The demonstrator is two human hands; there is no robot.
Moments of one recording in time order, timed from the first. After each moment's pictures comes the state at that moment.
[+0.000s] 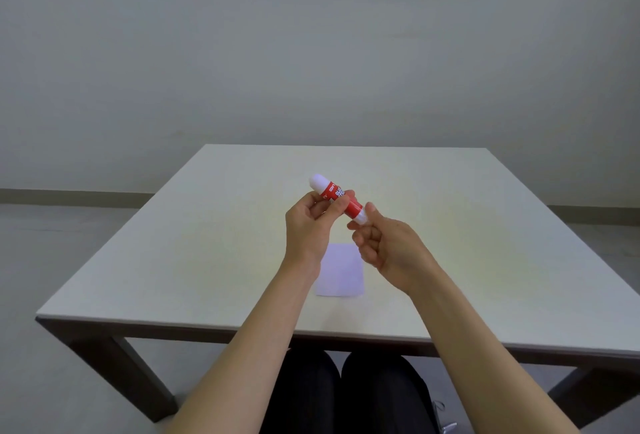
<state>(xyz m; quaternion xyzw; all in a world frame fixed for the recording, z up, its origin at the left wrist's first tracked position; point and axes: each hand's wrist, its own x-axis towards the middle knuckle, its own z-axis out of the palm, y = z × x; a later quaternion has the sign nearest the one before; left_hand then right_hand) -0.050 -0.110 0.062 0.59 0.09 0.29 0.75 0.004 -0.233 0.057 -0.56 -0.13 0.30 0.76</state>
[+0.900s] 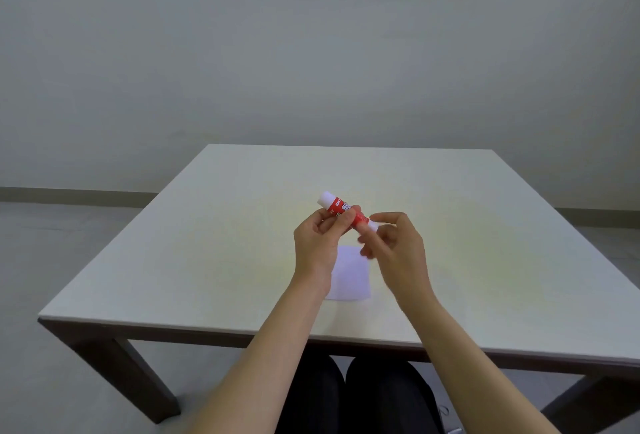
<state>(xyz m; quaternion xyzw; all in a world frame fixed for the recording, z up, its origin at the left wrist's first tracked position) -0.049 -0.114 0.043 0.54 0.14 0.27 0.78 -0.010 -0.224 0.038 -0.69 -0.20 0.03 0.69</state>
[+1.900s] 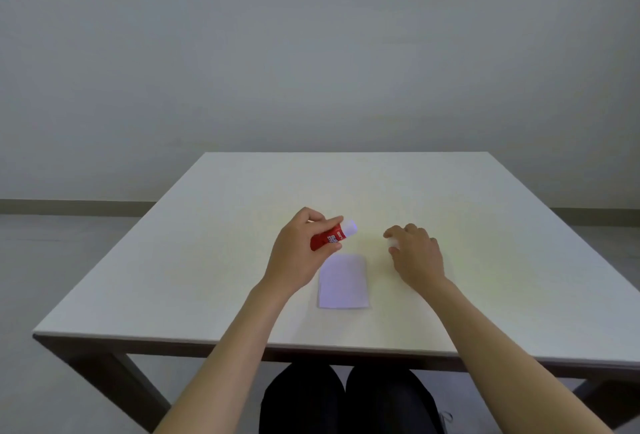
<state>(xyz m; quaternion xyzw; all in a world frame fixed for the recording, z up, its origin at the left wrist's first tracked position) -0.054 -0.068 0.040 0.90 0.04 0.27 0.35 0.073 -0.242 -0.008 -0.96 -0.23 -0.08 0.17</state>
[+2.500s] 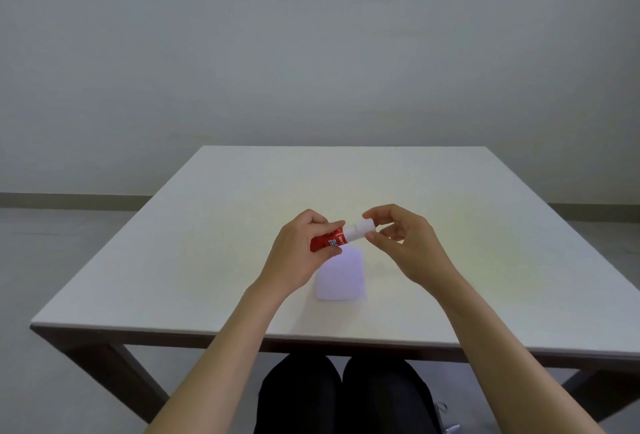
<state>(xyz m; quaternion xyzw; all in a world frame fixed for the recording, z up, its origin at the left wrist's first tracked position) -0.063 -0.074 0.038 0.91 0.03 0.24 0.34 0.010 -0.254 0.060 -0.79 -0.31 0.03 0.53</state>
